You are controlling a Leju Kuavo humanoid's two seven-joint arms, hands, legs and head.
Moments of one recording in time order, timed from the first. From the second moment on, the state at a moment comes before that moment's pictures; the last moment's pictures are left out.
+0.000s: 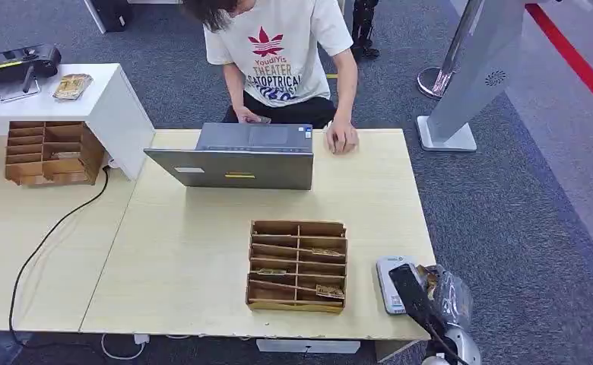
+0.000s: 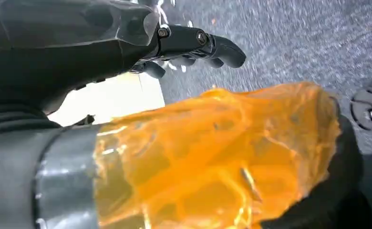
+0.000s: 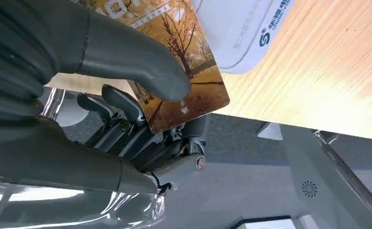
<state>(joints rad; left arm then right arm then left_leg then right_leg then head) -0.06 -0.23 0.59 -0.19 -0.85 -0.14 0.46 0.06 0.03 0.05 -1.32 0.86 -0.36 0.13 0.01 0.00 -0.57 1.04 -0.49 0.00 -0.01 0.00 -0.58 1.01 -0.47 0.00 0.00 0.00</state>
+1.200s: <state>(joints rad) -0.06 -0.25 0.67 -0.19 -0.87 -0.13 0.45 0.19 0.06 0.12 -1.72 0.53 -0.53 -0.19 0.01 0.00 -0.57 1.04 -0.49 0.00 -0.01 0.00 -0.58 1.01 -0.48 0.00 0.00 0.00</state>
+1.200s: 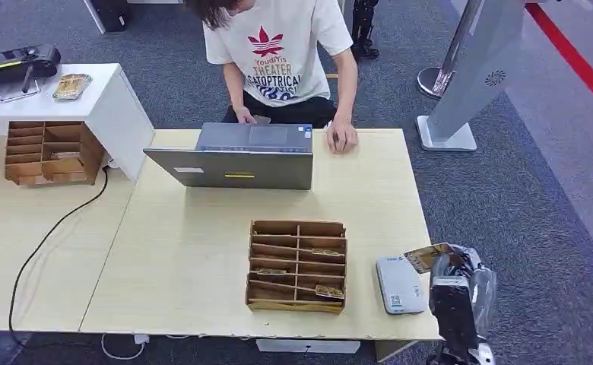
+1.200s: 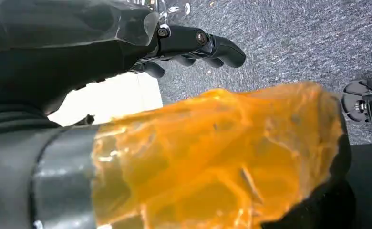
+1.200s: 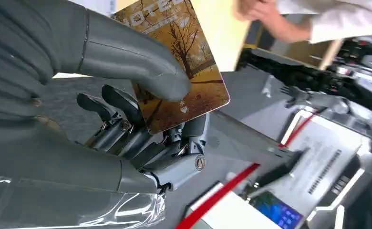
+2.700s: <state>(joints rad) -0.07 -0.14 0.50 -0.19 -1.17 -0.29 0.38 -0.69 0.20 0.58 -1.11 0.90 -0.38 -0.04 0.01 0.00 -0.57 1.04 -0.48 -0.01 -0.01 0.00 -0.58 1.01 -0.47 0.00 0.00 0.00</state>
